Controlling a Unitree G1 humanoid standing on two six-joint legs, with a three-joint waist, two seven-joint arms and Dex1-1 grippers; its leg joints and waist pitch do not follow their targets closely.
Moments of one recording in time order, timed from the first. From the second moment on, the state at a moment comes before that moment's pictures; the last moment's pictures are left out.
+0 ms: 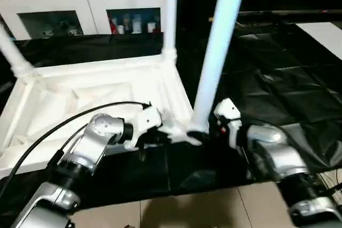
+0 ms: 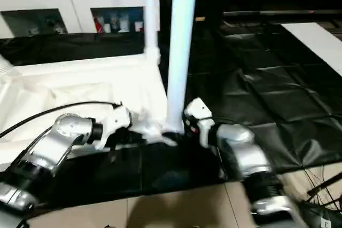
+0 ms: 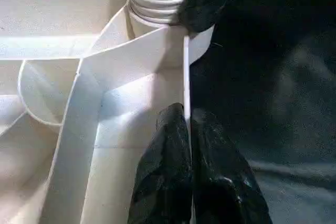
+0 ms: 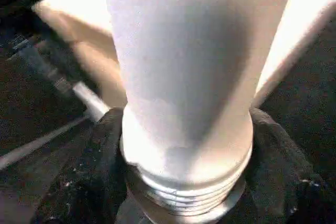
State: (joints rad) left arm -0.55 0.33 -0.30 0.49 0.07 0.17 -1.03; right arm -0.47 -0.24 0.12 0.56 0.12 0.12 0.80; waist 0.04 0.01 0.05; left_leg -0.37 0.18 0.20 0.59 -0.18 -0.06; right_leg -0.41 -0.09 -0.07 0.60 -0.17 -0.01
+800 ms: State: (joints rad) left arm -0.79 0.07 -0.27 0.92 0.14 0.17 -0.64; right arm -0.66 0.00 -0.05 0.86 0.07 0.10 0.15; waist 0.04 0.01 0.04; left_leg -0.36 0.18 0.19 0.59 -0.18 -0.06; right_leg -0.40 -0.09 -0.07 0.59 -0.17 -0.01
